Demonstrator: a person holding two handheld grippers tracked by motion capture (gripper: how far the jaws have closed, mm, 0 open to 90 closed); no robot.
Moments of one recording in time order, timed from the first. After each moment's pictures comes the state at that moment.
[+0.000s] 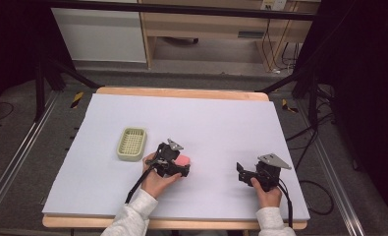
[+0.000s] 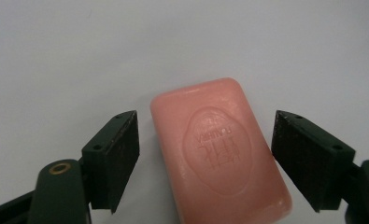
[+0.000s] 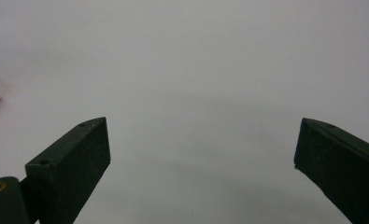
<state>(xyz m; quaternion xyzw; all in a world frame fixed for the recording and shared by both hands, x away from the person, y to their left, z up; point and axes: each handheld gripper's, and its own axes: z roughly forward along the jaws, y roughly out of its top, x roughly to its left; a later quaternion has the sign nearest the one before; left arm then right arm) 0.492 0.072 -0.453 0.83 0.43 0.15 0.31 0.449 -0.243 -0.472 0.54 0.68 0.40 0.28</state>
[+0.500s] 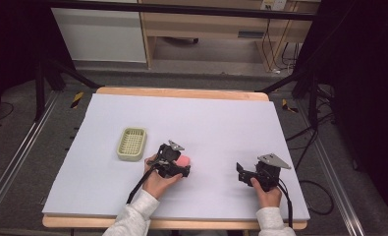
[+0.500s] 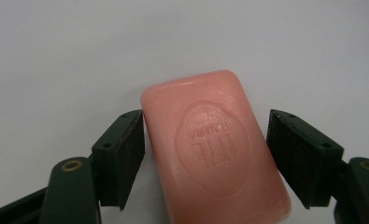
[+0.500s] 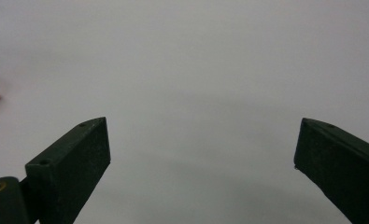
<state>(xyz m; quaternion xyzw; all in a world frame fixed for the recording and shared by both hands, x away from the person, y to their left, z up) 0.493 0.069 -0.460 0.83 0.44 0.13 0.31 0.449 -0.242 -0.472 0.54 0.68 0.40 0.28</state>
